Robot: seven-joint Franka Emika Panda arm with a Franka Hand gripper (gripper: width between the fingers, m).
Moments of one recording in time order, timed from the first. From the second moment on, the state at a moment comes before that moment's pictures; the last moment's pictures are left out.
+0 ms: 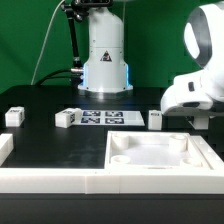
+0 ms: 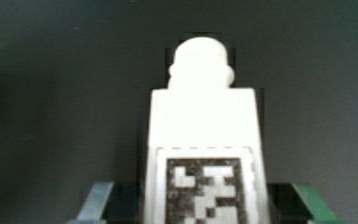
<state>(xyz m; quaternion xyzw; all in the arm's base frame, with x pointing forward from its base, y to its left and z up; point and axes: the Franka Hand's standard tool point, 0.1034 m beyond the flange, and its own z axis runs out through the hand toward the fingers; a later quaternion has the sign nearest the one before) 0.369 0.202 0.021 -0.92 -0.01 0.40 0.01</state>
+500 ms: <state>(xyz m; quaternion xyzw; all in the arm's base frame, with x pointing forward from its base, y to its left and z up) 0.384 0.181 0.073 -0.92 0.01 0.40 0.01</state>
